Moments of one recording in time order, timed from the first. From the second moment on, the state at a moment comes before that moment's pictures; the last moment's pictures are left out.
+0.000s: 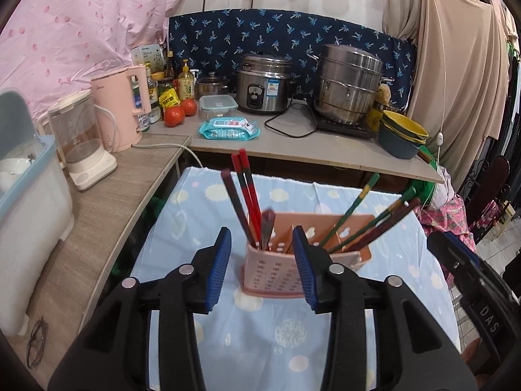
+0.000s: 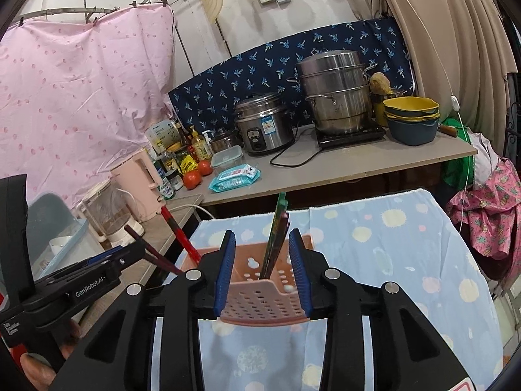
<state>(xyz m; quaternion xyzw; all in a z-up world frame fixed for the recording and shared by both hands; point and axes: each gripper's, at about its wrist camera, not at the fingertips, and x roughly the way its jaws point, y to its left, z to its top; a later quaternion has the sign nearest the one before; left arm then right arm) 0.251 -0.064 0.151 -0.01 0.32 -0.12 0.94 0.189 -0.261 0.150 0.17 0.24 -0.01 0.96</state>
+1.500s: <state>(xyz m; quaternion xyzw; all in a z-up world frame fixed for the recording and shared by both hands) 0.141 -0.057 0.033 0.06 0.40 -0.07 0.91 0.085 -0.213 0.035 0.13 0.37 -0.03 0.92</state>
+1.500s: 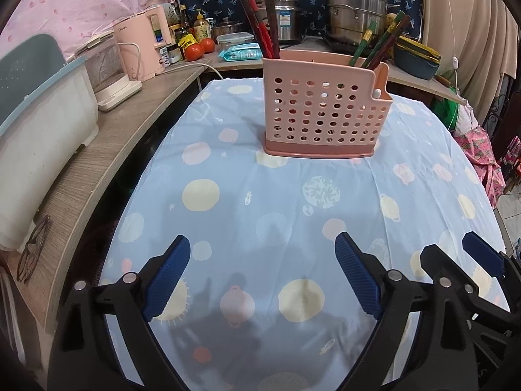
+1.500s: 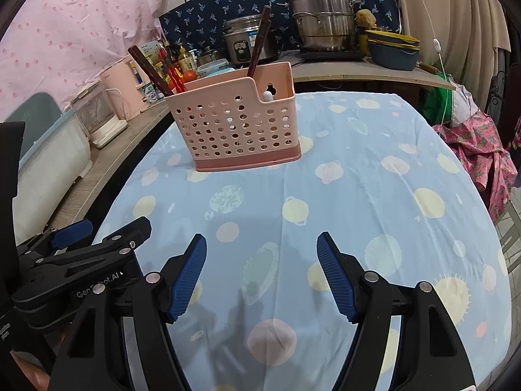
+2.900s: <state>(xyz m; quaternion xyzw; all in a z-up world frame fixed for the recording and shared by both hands) 0.140 -0.057 0.024 0.09 0.40 -0.05 0.91 0.084 -0.220 0.025 0.12 0.37 -0.06 0.92</state>
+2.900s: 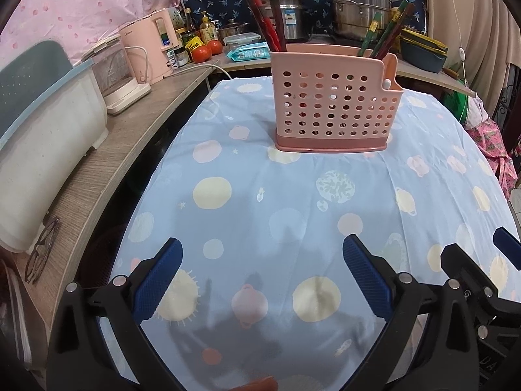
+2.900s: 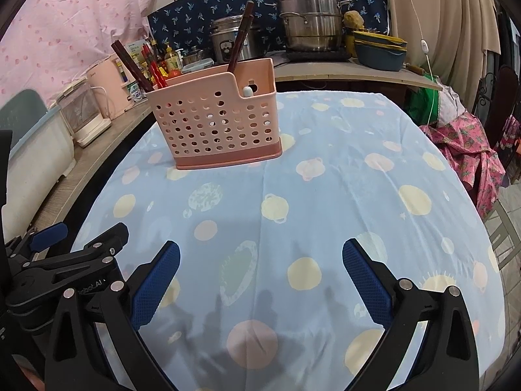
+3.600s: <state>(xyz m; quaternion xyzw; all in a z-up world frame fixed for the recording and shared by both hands) 0.143 -0.054 0.020 0.07 0.41 -0.05 0.91 0.082 -0.220 0.023 0.11 0.37 -0.06 0.92</state>
